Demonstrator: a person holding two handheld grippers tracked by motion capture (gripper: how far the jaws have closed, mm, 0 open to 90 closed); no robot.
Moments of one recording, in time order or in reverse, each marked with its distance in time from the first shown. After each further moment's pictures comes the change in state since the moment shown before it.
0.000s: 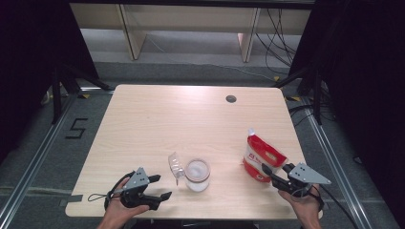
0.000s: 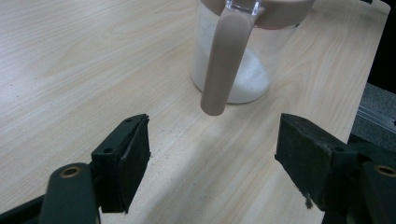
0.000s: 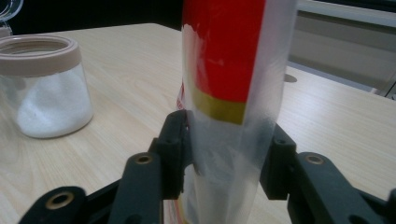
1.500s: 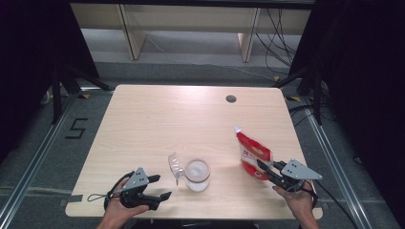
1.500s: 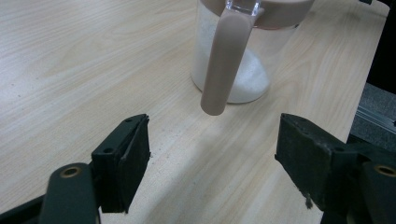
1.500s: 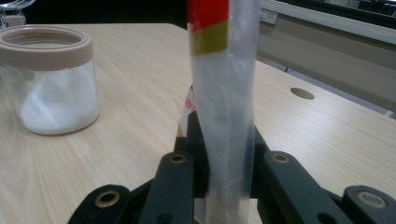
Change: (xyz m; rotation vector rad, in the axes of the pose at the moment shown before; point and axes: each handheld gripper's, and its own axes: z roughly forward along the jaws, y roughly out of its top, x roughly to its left) left arm 0.002 0.001 -0.002 0.001 0.000 0.030; right arm -0.001 0.004 0.019 -0.013 0.048 -0.107
